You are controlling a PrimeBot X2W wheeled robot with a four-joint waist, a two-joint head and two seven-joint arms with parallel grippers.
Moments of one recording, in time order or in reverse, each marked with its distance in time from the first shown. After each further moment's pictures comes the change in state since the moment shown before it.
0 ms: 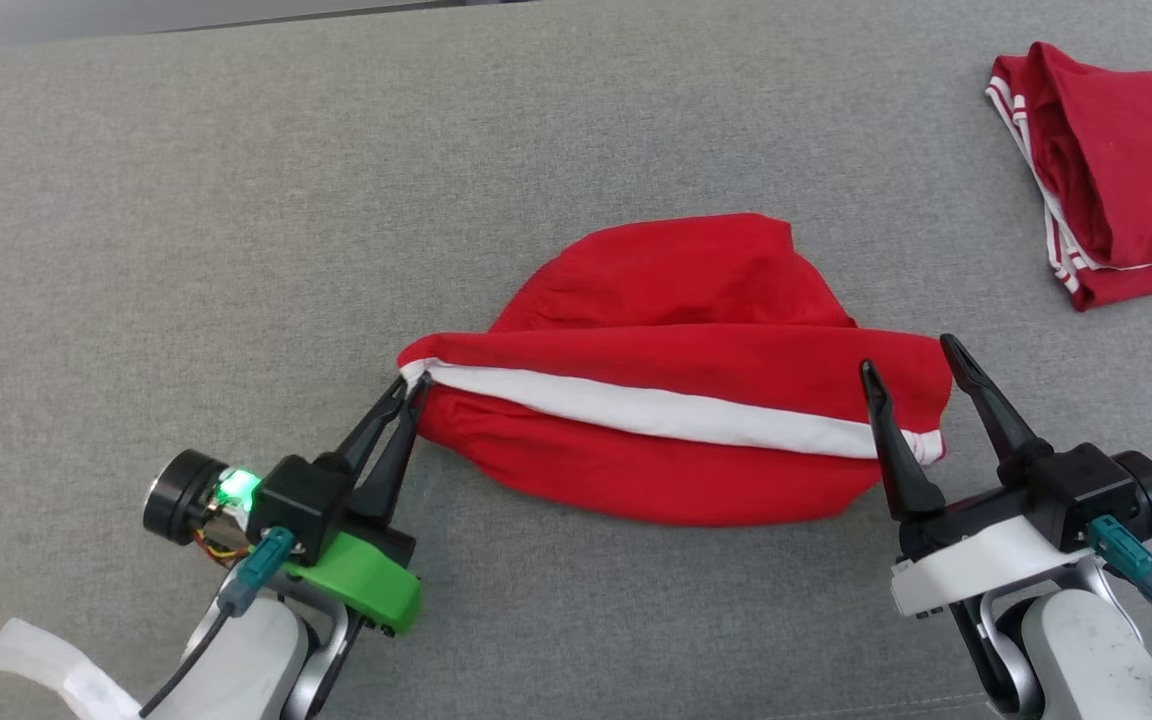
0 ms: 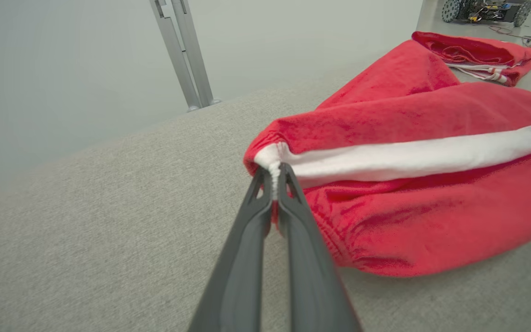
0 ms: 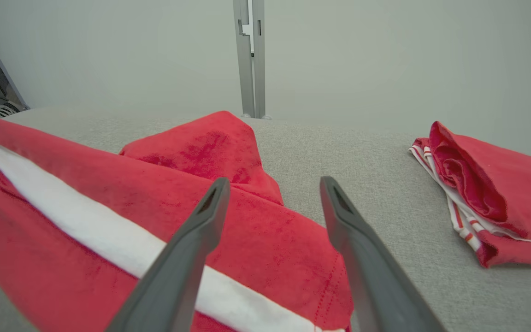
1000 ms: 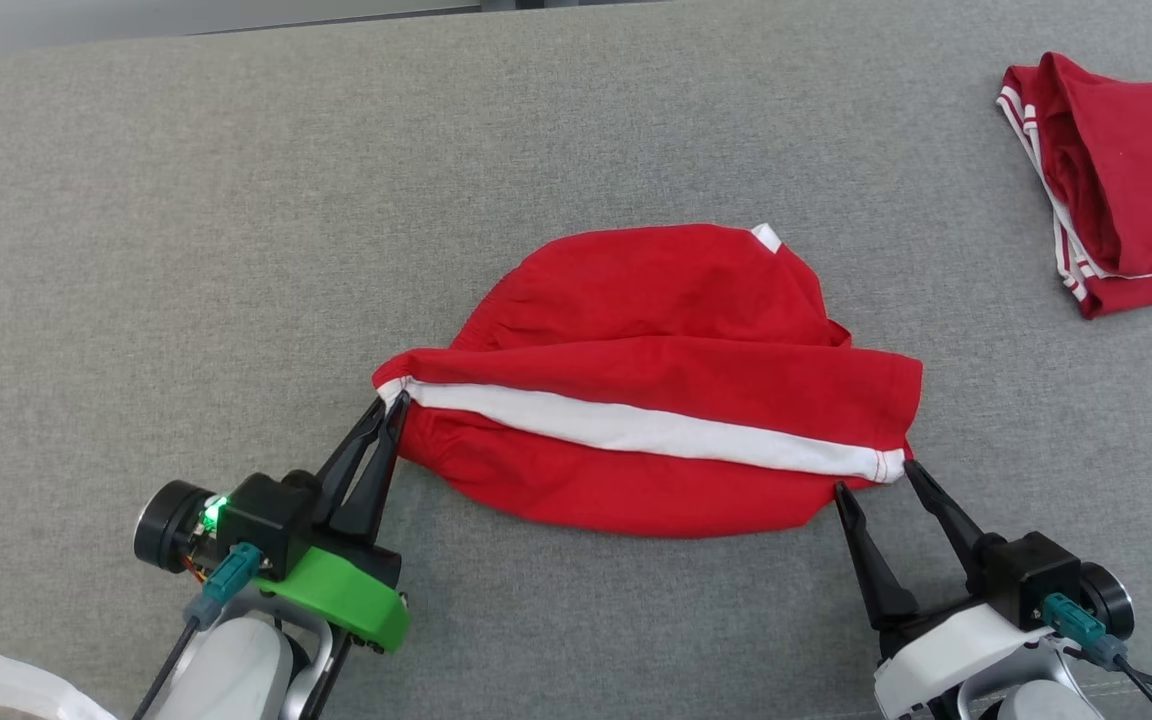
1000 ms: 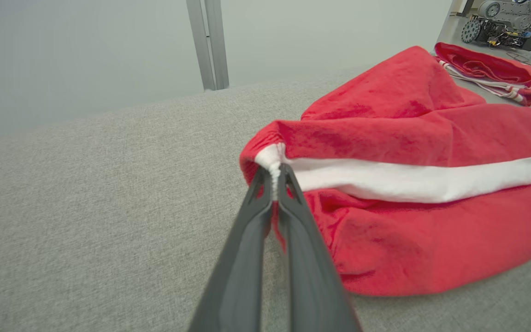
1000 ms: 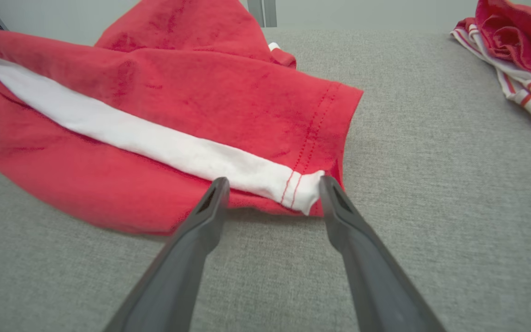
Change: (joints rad) left arm 0.118 -0.134 0.266 0.041 0.102 -0.184 0.000; right arm 0.107 0.003 0.059 0.116 0.056 0.000 0.000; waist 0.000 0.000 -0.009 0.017
